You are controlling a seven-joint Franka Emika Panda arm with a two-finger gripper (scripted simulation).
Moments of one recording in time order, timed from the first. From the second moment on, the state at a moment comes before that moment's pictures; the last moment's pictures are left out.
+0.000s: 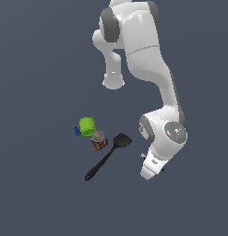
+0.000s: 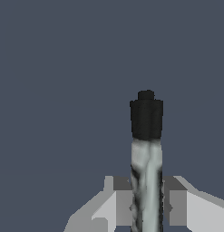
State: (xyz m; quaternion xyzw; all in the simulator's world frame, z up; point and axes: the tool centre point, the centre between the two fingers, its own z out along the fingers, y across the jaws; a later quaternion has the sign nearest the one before) arm 0.107 0.190 0.010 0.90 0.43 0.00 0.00
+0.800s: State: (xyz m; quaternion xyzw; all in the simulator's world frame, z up) arm 0.094 0.165 0.043 0.90 0.43 0.00 0.00
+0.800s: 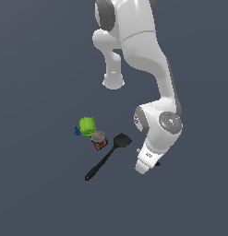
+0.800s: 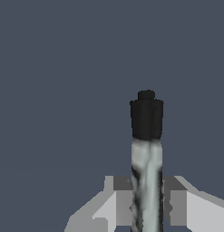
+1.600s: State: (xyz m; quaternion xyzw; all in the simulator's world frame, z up) arm 0.050 0.073 0.164 0.90 0.43 0.00 0.00
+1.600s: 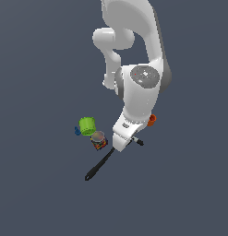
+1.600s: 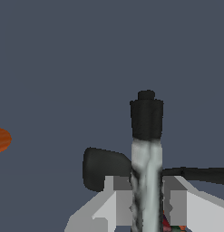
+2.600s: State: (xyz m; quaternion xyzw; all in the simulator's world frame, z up) arm -0.008 -0.058 0.343 0.90 0.43 0.00 0.00
